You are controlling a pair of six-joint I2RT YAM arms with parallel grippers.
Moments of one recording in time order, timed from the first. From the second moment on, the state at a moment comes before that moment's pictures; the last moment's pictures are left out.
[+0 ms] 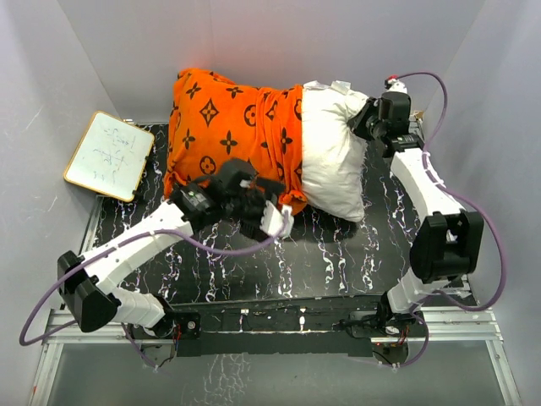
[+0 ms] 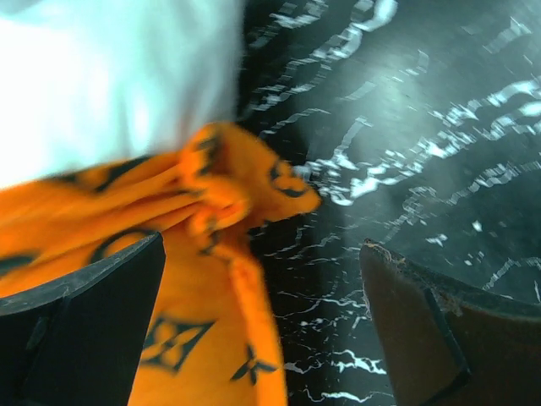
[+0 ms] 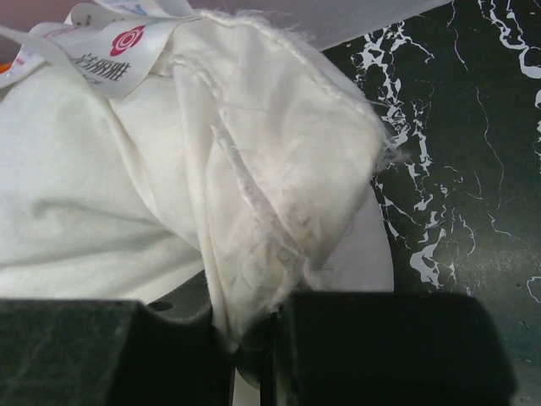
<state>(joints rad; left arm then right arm) -0.81 1.34 1.32 -0.67 0.38 1.07 0.07 1.60 1.42 -0.17 -0.10 0.47</state>
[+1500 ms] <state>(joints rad) -0.82 1.76 1.10 -0.04 0.17 1.74 0.12 1.38 0.75 0.14 -0.48 0.63</state>
